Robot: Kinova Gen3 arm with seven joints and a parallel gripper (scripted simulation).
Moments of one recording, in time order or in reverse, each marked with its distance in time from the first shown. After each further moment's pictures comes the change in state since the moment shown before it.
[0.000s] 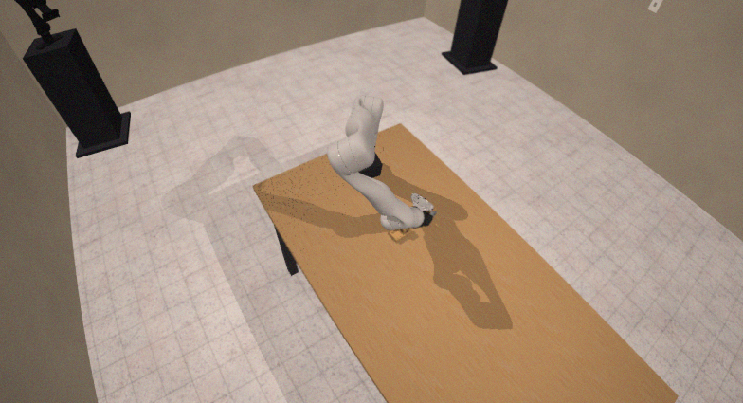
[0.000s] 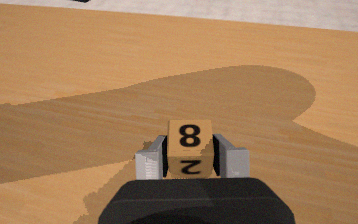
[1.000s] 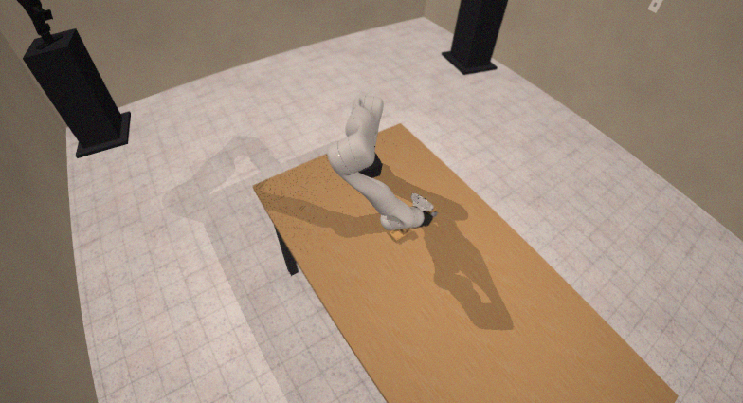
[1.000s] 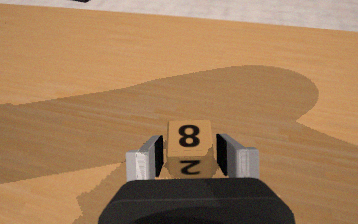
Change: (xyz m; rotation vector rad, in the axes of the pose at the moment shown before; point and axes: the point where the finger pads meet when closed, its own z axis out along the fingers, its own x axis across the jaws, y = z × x) arm 0.000 0.000 0.000 0.000 0.000 0.000
